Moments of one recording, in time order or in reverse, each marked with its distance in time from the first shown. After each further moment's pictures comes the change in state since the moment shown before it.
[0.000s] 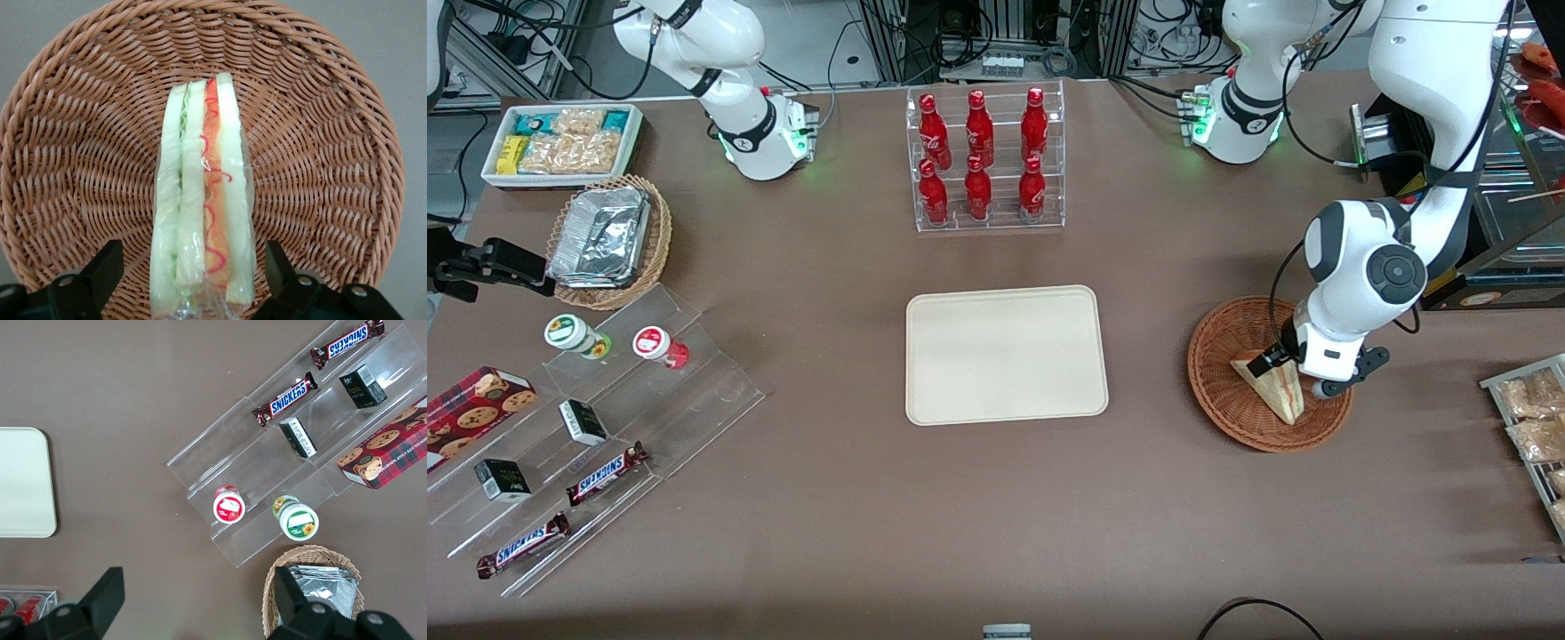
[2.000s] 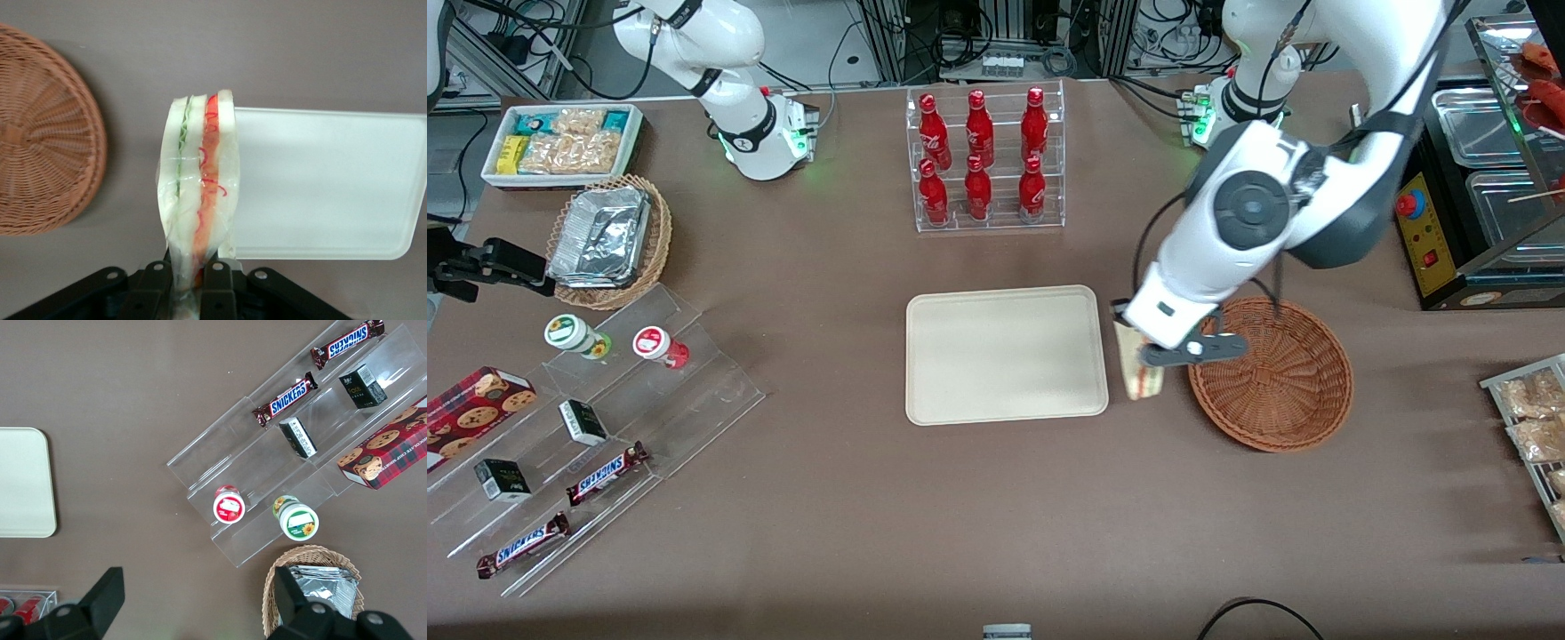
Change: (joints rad) arm -0.037 0.087 -0.487 0.587 0.070 -0.605 -0.035
